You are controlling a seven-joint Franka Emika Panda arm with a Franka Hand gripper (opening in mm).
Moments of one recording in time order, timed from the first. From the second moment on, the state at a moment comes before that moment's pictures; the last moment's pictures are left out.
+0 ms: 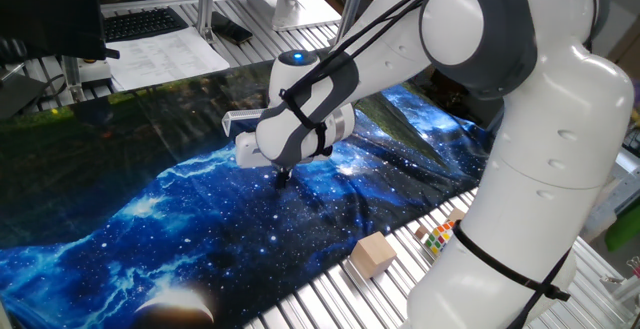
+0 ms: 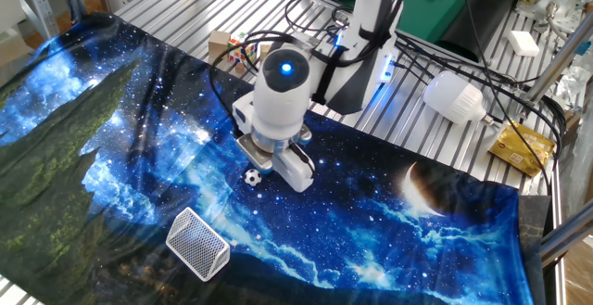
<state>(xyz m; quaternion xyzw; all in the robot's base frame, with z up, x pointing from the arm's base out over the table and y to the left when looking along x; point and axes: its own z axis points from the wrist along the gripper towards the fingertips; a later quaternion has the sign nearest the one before) 0.458 -0.009 0.072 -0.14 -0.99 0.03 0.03</state>
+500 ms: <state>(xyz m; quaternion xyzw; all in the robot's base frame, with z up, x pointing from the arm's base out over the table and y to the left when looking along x) 0.463 -0.020 0.071 -0.12 -0.99 0.03 0.03</state>
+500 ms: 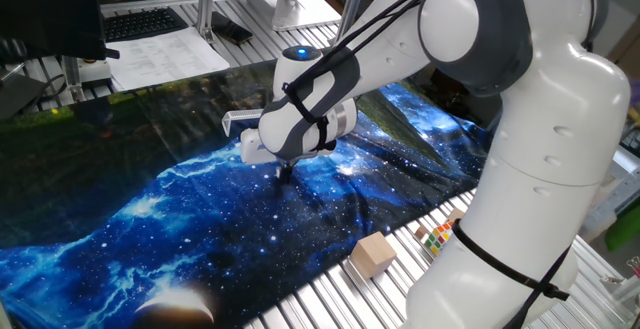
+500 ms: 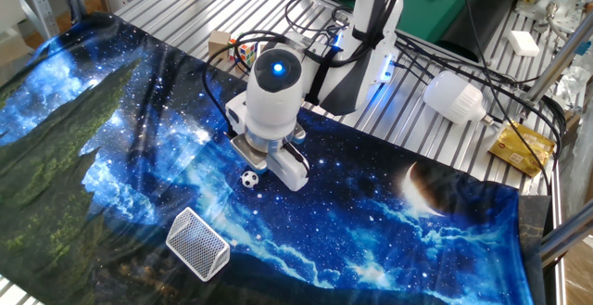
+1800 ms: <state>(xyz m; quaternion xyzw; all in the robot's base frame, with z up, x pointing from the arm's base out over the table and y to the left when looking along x) 0.510 -0.033 0.080 -0.10 -0.99 0.03 0.04</state>
